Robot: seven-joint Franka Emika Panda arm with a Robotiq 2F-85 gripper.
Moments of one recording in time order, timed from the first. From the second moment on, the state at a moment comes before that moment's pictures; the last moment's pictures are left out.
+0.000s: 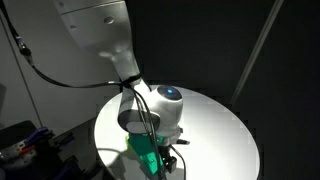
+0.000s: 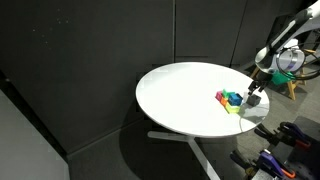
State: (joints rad) arm -0.72 0.54 0.05 -2.27 0.16 2.84 -0.59
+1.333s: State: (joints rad) arm -0.72 0.59 0.04 -2.27 0.09 2.86 -0.62
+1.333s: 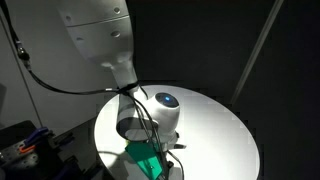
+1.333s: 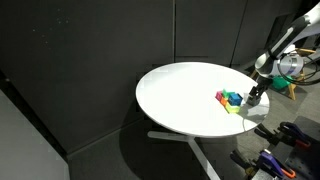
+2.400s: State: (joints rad) arm -0.57 0.59 -0.08 -2.26 0.02 2.84 -0.49
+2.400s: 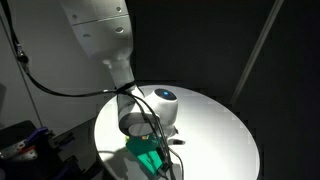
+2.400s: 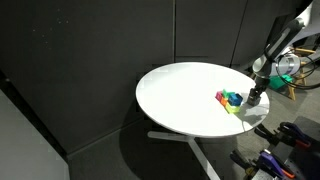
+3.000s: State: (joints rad) arm -0.50 0.54 -0.15 -2.25 -0.01 2.76 -0.46
